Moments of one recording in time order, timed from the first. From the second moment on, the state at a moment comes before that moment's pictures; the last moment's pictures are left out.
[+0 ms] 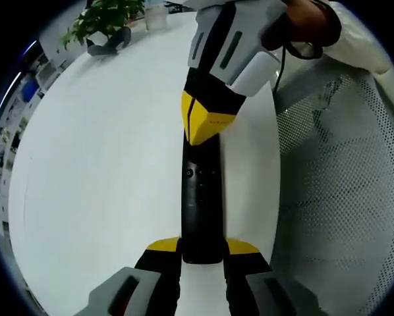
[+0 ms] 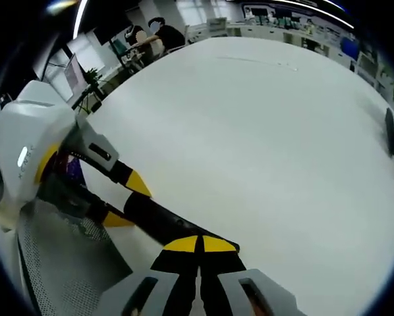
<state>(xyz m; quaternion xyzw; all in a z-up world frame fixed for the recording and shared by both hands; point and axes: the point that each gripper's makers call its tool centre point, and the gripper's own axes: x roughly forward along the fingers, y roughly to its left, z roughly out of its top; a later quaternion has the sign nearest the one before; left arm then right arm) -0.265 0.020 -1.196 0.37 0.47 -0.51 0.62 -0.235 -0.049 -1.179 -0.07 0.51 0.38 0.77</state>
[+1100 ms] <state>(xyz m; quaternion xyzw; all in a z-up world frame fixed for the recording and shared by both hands) -0.265 0.020 -1.196 0.37 0.47 -0.51 0.62 -0.231 -0.038 -1.186 -0.09 0.54 0.37 0.75</state>
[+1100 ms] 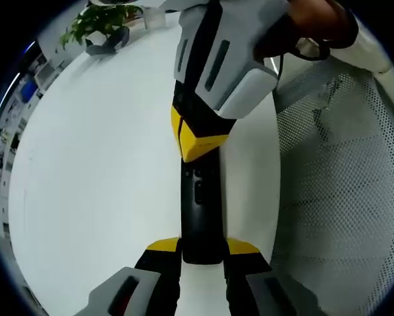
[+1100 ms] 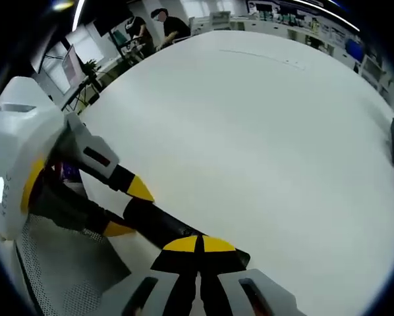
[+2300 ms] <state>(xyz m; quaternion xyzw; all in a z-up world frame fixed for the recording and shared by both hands) -0.266 0.021 -1.196 0.37 0.47 -0.51 0.62 -0.244 -0.033 -1.181 -0.09 0.52 0.40 0.75</state>
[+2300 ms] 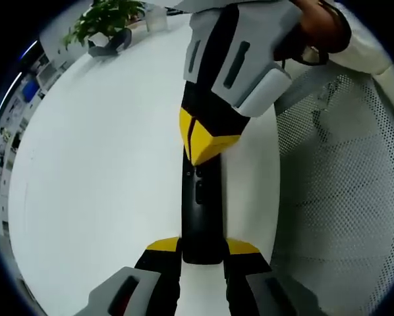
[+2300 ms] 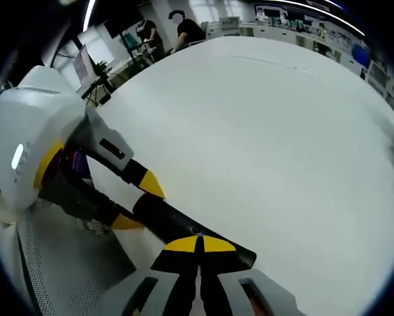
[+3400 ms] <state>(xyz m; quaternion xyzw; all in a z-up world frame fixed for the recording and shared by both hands) -0.265 0.020 -1.197 0.38 0.48 -0.50 0.61 -0.246 -0.036 -1.183 -0.09 0.52 0.39 0.76</state>
